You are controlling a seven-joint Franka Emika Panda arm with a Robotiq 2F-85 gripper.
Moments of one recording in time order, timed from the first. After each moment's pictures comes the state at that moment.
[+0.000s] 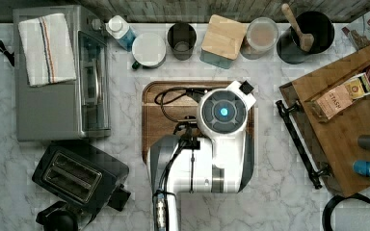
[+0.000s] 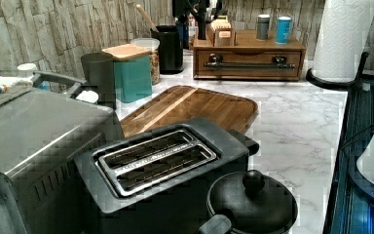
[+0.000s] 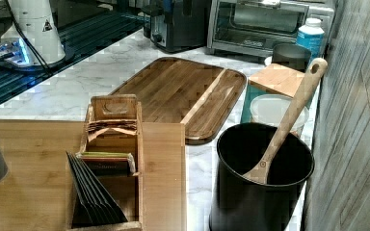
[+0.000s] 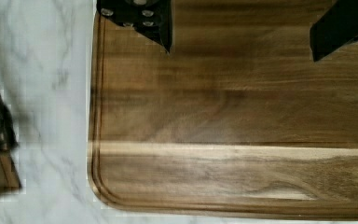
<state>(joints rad) -0.01 -0.07 -0.04 -2.21 -0.05 0.56 -0.86</state>
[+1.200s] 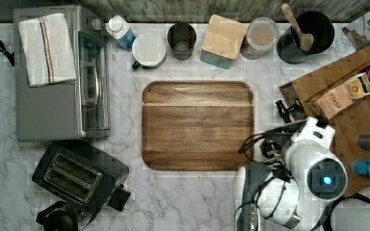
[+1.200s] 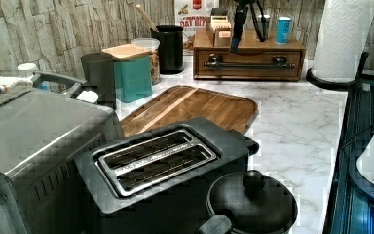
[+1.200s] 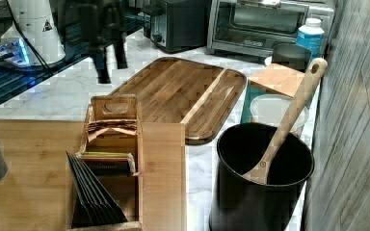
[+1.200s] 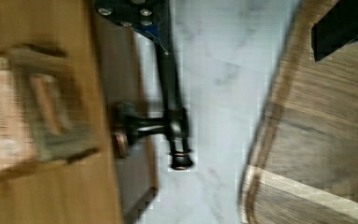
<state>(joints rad) -0.15 -0.08 -0.35 -2.44 -0.10 1.01 -1.52</state>
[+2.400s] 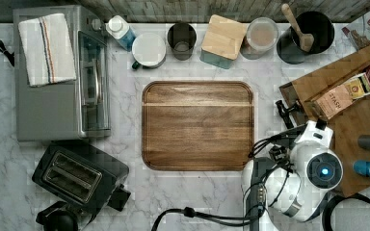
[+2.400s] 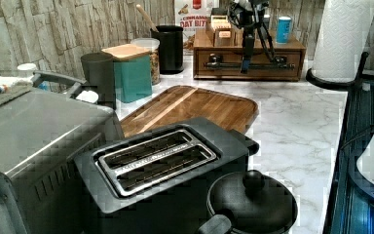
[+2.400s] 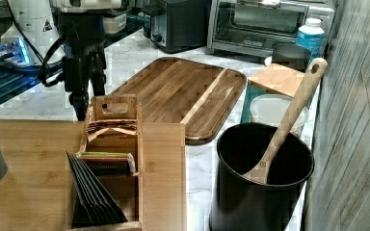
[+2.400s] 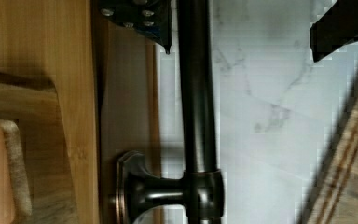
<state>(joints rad) -0.20 0.13 -0.35 -2.43 -0.11 1.16 -1.61</state>
